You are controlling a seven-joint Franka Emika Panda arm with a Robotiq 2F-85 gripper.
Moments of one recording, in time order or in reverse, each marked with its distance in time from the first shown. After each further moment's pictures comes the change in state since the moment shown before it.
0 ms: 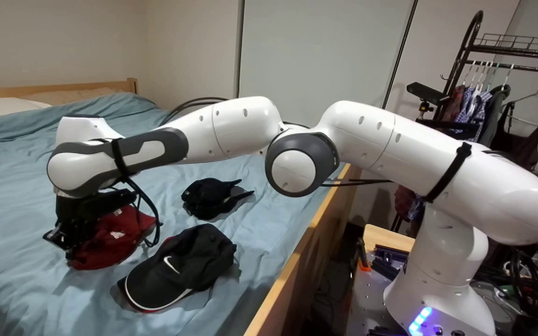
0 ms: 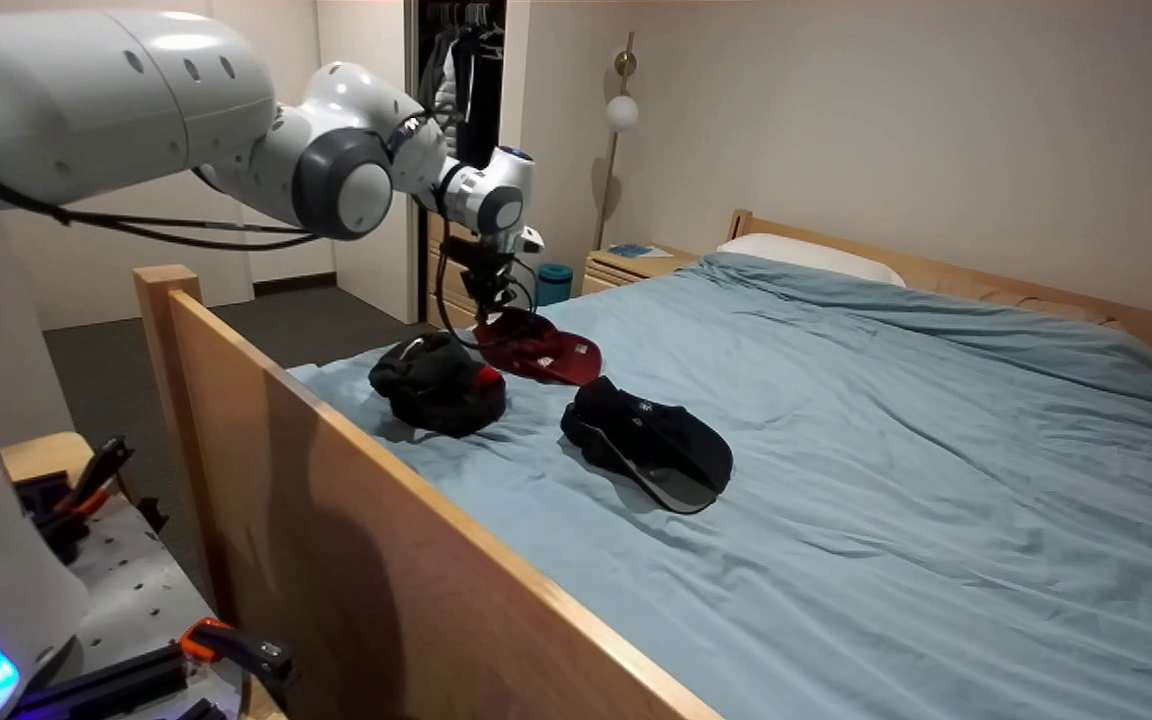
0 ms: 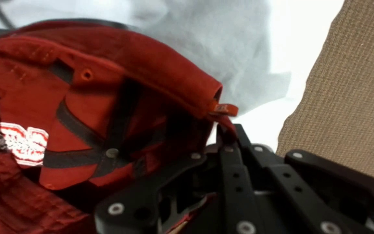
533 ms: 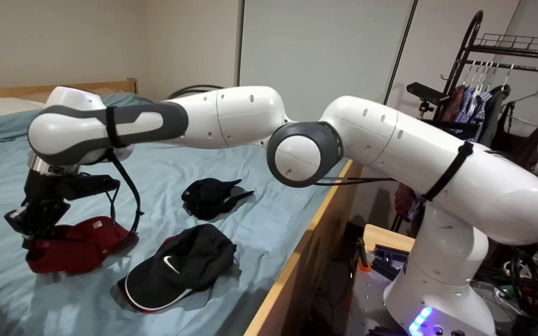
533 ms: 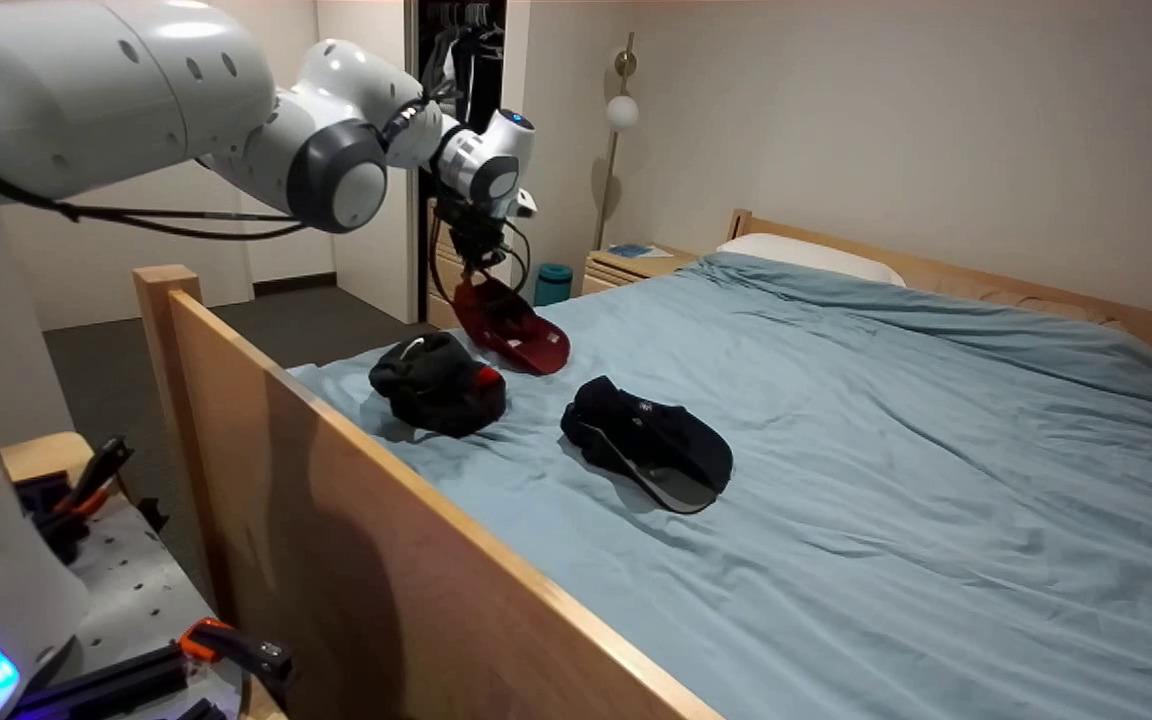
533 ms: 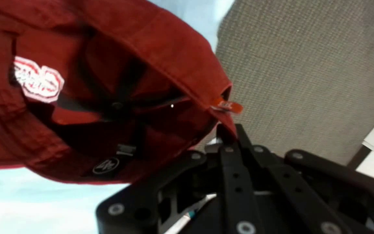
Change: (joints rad) arm -0.011 -0.036 0.129 0.061 0.049 0.000 -0.124
